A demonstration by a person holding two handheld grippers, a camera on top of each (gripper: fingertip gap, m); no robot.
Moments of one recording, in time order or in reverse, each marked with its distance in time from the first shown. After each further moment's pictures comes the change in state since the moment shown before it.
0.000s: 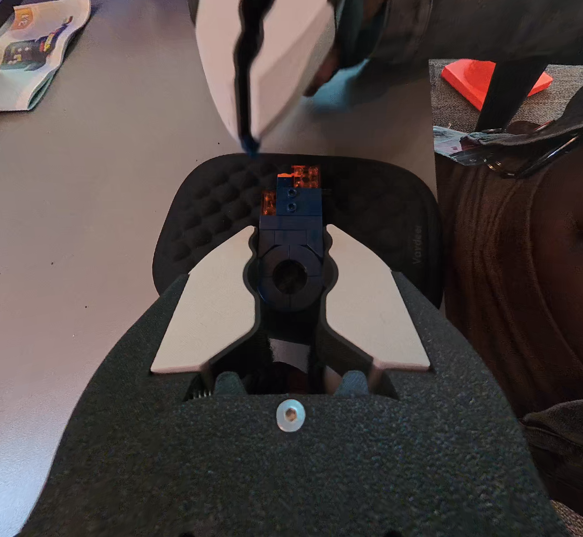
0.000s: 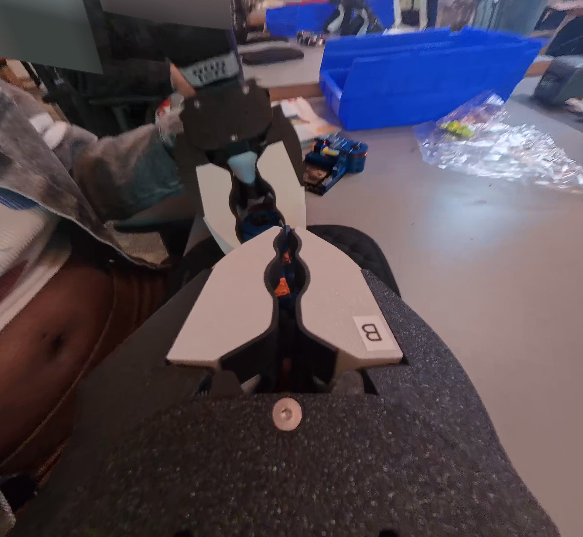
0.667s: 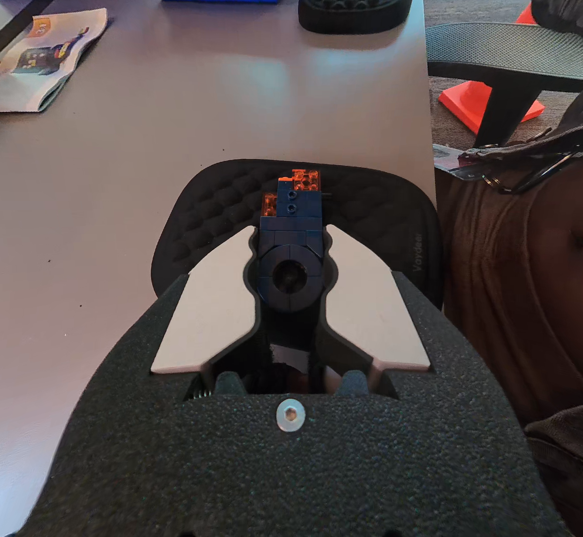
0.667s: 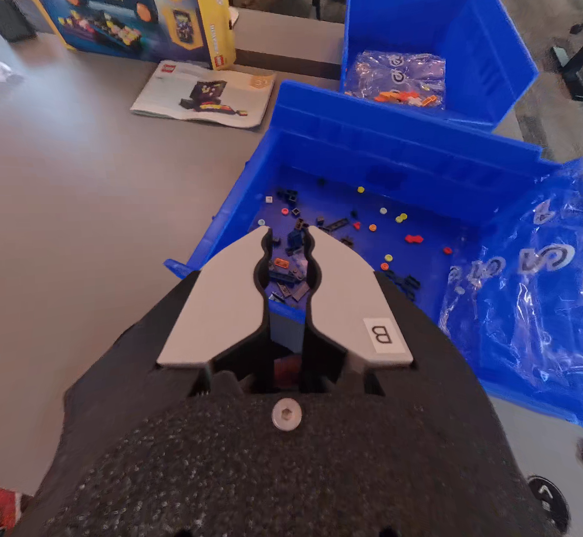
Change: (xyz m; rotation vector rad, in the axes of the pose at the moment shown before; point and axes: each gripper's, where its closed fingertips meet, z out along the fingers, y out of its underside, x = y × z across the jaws) left arm -0.001 -0.003 0.000 0.054 -0.012 -0.035; right arm 0.112 0.033 -0.386 -0.254 1.247 0.395
